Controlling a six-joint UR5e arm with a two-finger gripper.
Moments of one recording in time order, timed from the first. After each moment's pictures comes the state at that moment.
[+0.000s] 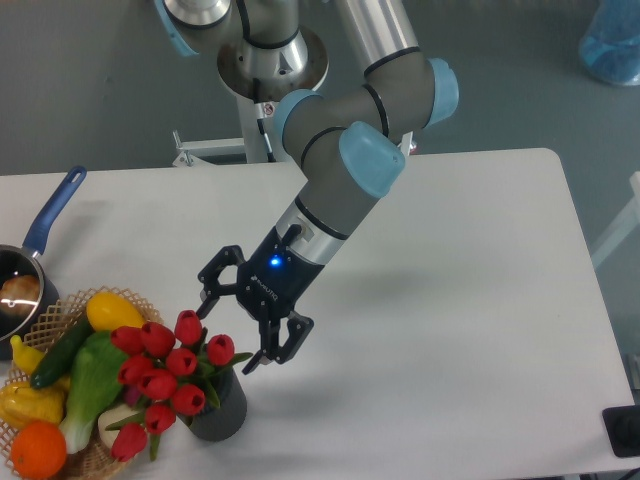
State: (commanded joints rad) arm 2.40 -1.94 -1.68 -0.76 0.72 1.04
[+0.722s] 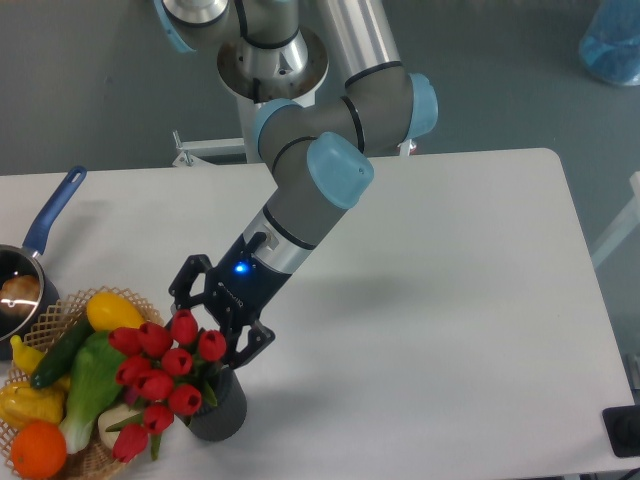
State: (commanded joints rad) arm 2.36 -1.94 -1.68 -0.75 0.72 1.04
